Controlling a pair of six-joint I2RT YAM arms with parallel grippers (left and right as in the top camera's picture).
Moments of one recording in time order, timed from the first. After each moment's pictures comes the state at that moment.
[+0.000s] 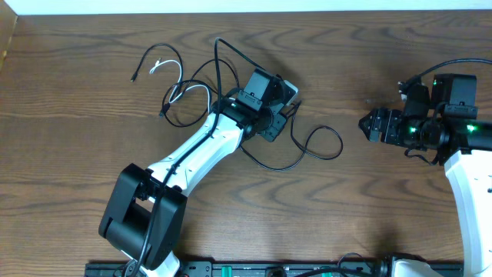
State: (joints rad) left arm -0.57 1.80 1.26 -0.49 0.15 0.11; right arm -0.10 1.31 1.14 -0.94 -0.37 0.13
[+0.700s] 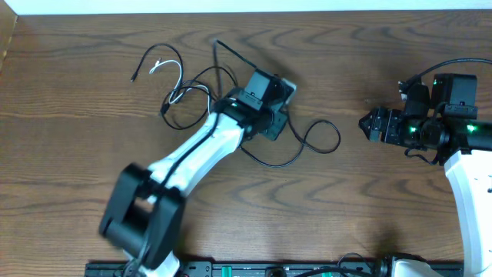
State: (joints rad) left arm -0.57 1.76 1.26 -0.45 0.17 0.00; right arm -0.10 1.31 1.14 -0.93 -0.37 0.13
